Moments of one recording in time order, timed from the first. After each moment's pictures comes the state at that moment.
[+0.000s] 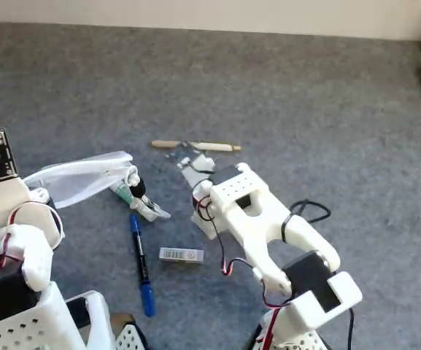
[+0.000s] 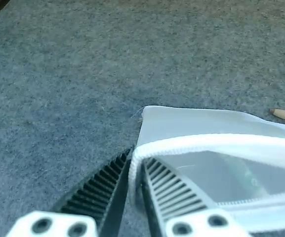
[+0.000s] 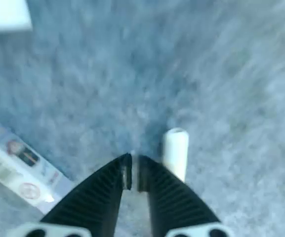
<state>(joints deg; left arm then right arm) -29.1 -68.8 38.5 79.7 0.6 -31.2 1.7 32.3 56.6 18.4</state>
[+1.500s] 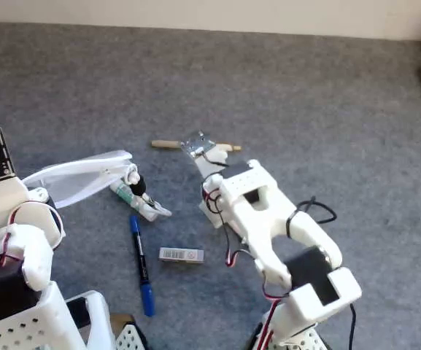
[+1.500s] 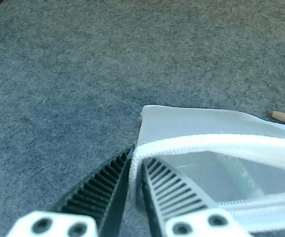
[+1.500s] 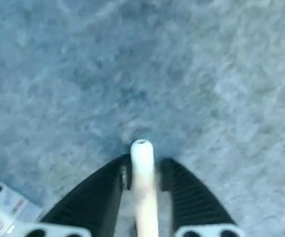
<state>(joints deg) -29.1 -68.8 38.5 79.7 2.3 -27.7 5.3 31.3 51.1 16.1</state>
